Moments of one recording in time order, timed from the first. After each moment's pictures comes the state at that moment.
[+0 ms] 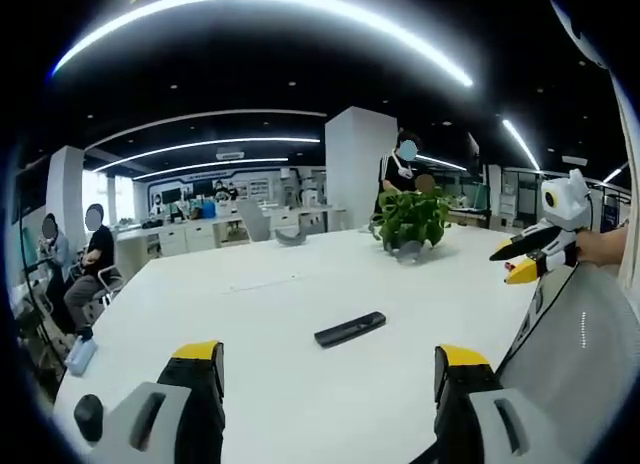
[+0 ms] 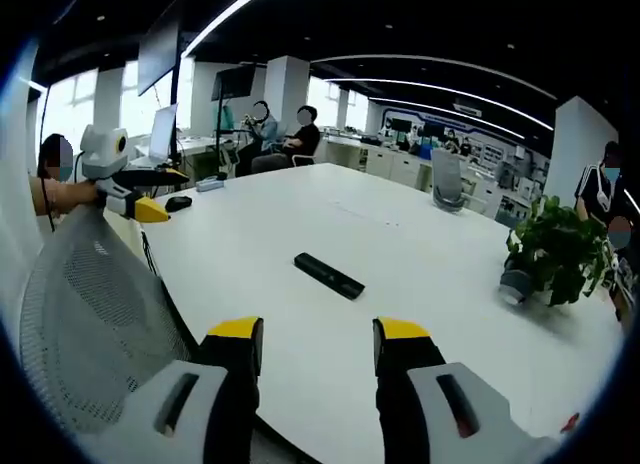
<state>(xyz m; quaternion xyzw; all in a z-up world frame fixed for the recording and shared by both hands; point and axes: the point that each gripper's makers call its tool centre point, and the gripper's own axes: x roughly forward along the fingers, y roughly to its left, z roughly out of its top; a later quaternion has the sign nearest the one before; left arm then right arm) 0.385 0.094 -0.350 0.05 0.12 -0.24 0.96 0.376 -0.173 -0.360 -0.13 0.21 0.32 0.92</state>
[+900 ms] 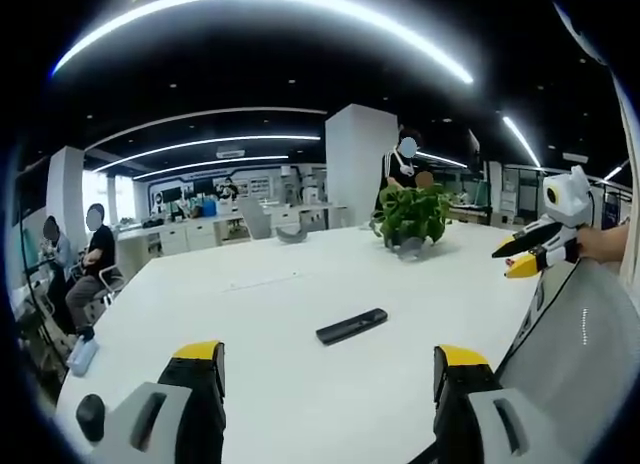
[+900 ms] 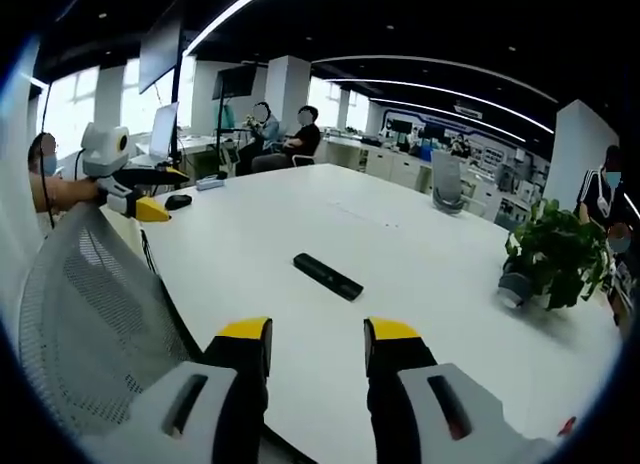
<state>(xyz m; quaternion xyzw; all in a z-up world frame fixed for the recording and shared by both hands) 0.384 0.092 -0.350 0.05 0.13 -0.24 0.96 0.376 -0.174 -0.359 -0.14 0.20 0.32 0.92</state>
